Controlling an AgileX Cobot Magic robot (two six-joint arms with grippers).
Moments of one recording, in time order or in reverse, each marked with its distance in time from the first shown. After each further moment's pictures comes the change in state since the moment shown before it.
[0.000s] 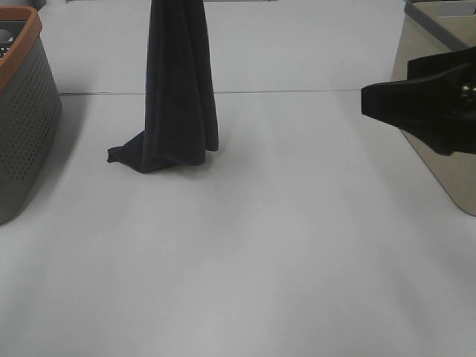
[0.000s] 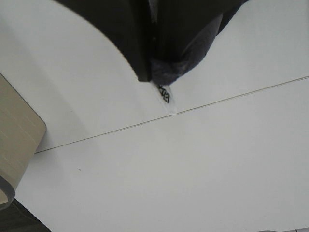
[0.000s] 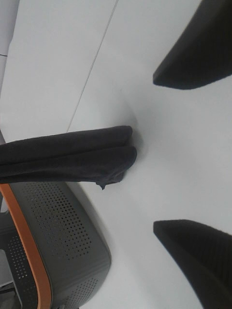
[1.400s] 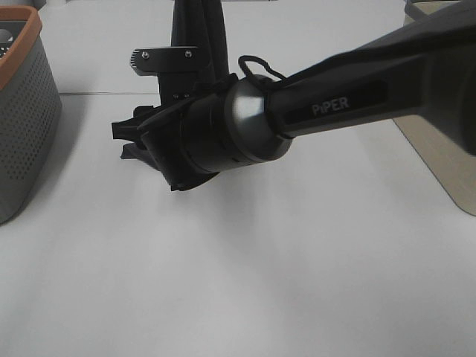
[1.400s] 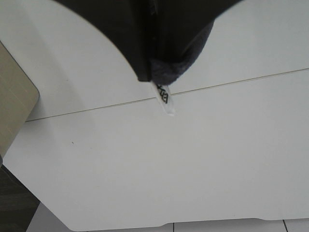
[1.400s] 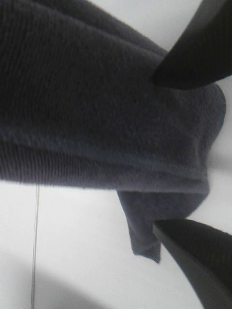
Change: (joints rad) left arm -0.031 0.074 0.001 0.213 -0.090 -0.283; right arm 0.827 1.224 -0.921 0.181 -1.295 0.493
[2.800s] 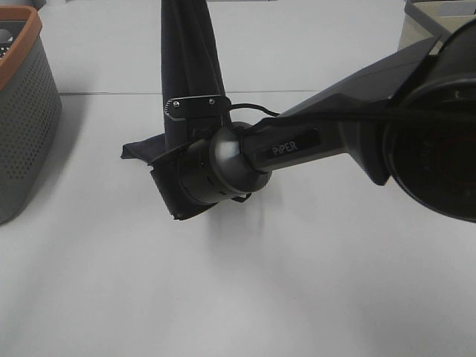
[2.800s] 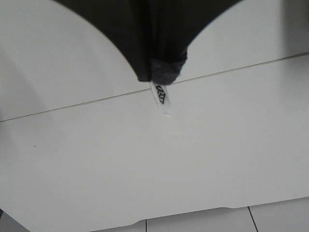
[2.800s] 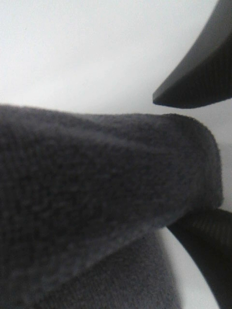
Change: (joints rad) left arm 0.000 0.003 0.000 0.129 0.063 -0.006; right arm -0.025 0.155 -0.036 0.136 -0.147 -0.062
